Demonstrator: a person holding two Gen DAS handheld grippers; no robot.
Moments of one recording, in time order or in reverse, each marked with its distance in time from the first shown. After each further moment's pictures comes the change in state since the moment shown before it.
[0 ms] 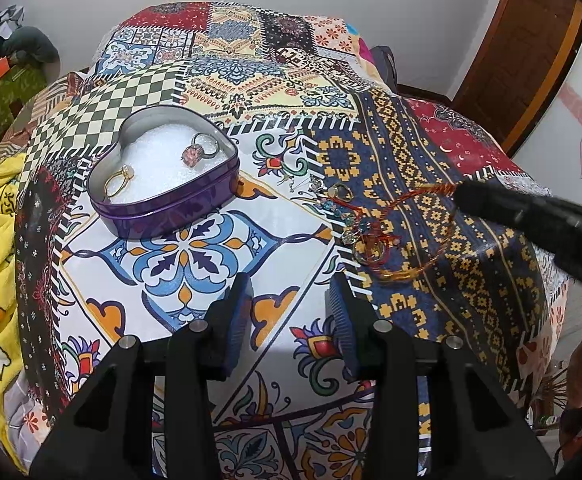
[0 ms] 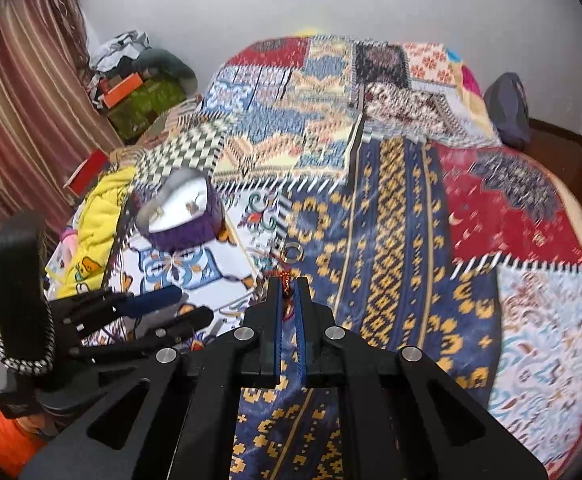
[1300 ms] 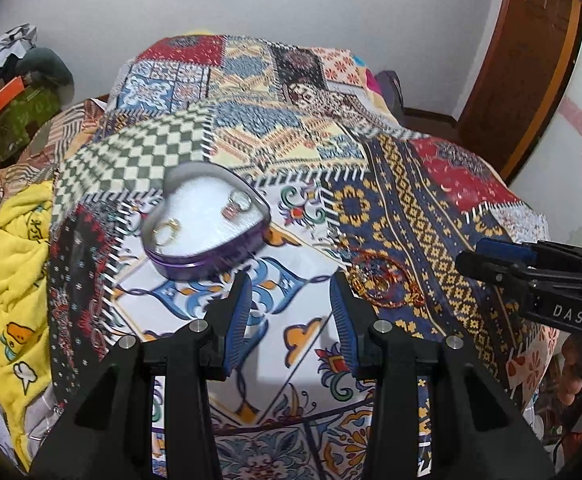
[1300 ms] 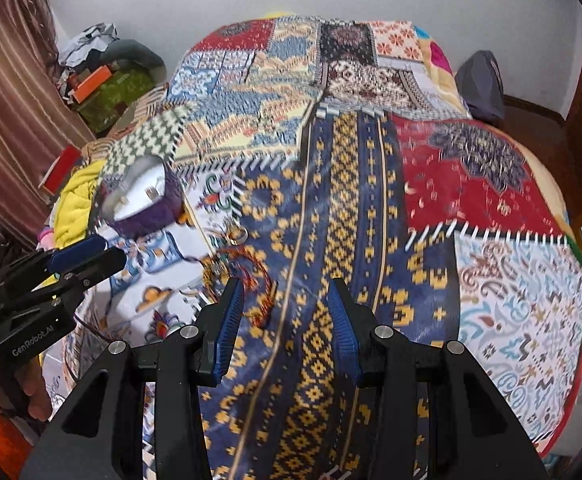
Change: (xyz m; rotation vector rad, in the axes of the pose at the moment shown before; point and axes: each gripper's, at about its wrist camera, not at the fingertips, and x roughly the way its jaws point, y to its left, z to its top) left arm -0.034 0.006 0.017 0.008 -0.087 0.044; right arm 0.011 -0.021 -0.013 0.057 0.108 -0.082
